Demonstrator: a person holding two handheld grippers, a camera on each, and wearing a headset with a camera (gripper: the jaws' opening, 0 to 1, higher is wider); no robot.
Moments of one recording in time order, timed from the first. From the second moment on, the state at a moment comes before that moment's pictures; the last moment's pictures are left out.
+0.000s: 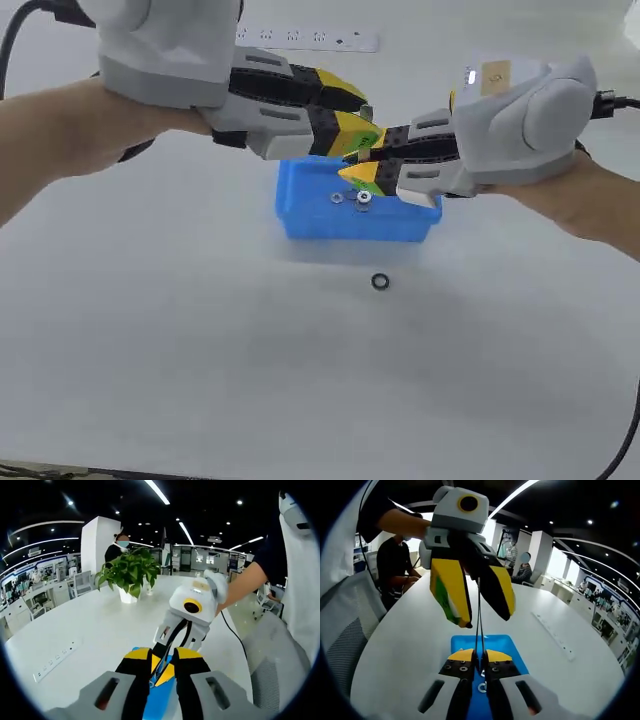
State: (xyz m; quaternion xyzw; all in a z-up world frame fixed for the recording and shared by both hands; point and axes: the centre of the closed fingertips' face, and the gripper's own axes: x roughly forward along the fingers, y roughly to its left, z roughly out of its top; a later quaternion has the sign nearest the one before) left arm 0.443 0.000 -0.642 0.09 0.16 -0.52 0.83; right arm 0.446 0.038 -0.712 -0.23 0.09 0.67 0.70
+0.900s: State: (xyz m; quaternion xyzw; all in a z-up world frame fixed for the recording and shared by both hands) left arm 0.445 -0.014 -0.644 0.18 0.11 -0.55 0.81; right arm 0.451 0.033 -0.714 -0.22 0.12 0.65 0.71
